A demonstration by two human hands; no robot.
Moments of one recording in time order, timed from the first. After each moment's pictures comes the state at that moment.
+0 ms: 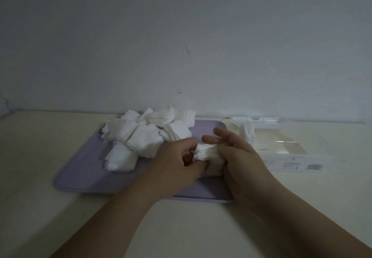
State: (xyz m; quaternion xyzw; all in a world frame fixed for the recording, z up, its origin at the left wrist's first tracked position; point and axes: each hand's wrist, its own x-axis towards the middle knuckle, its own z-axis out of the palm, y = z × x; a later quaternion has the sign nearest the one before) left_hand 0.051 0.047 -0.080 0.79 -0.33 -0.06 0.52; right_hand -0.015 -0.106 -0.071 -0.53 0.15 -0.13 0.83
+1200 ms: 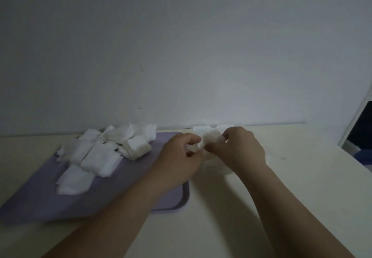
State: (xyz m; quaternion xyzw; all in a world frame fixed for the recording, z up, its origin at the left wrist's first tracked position) left_hand 0.032 -0.065 -0.054 0.80 -0.29 -0.04 0.53; right_hand -0.034 -0.218 -0.030 -0.91 0.29 -0.19 0.24
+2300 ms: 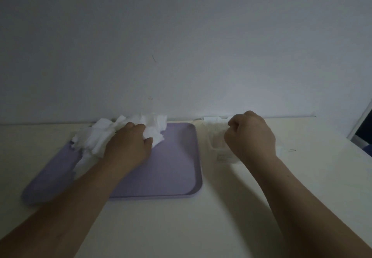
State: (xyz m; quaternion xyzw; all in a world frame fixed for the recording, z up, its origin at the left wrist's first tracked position) left_hand 0.112 0.039 -0.064 0.96 -0.21 0.14 0.15; right_hand -0.034 -0.206 -0.033 -0.90 0.26 -0.32 0.15
